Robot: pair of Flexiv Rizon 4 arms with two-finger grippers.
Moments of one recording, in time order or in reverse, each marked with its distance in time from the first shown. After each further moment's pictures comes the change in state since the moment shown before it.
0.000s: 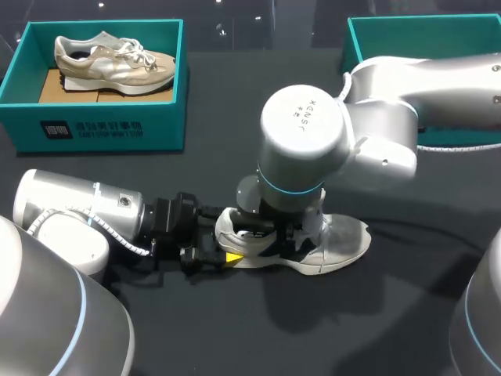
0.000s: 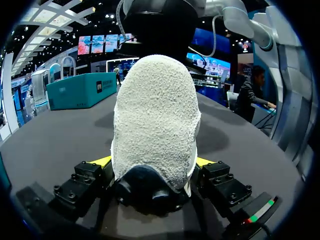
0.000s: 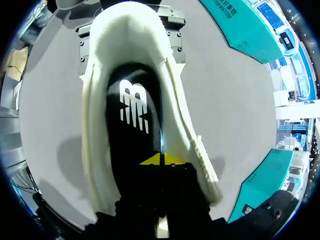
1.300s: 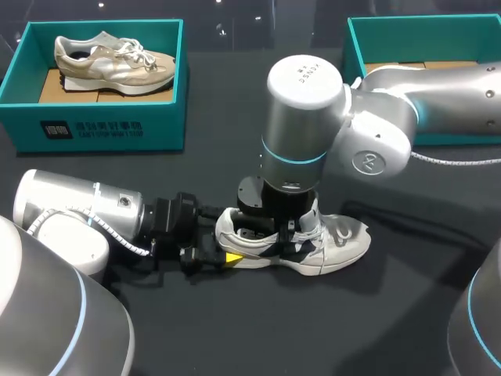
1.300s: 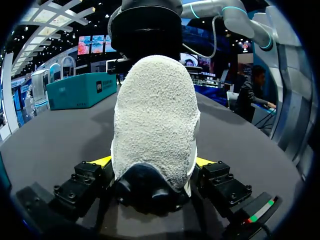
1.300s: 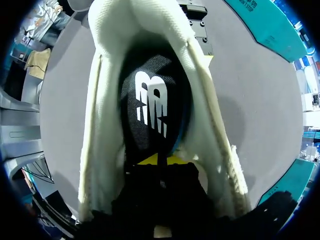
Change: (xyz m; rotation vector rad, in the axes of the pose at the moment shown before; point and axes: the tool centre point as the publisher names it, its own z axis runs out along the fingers) left arm 0.000 0.000 0.000 0.000 0.001 0.000; right arm 0.023 -0.001 0.015 -0.004 0.266 -0.036
